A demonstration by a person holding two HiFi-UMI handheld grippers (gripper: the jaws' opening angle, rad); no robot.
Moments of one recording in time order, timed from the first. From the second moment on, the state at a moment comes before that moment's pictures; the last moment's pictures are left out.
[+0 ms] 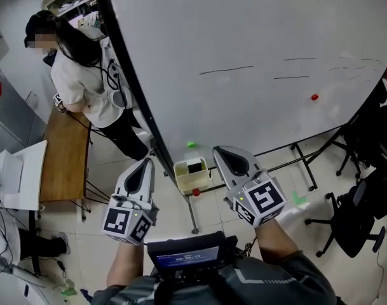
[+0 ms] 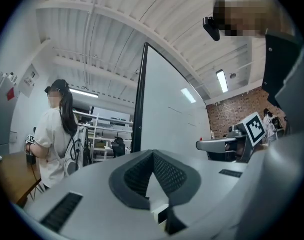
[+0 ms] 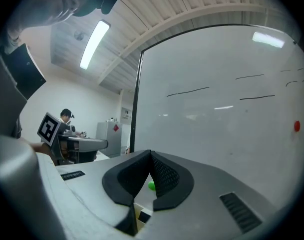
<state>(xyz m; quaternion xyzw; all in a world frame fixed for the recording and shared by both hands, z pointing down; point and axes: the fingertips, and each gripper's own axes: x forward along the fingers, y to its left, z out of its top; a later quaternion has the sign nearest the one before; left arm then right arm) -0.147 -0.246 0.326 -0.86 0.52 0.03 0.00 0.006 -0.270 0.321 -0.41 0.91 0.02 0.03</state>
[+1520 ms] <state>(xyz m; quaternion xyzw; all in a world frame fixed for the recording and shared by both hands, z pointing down) -0.097 -0.079 0.315 -0.85 0.52 0.04 0.00 0.073 -0.104 0.296 -0.43 0.90 0.03 0.03</state>
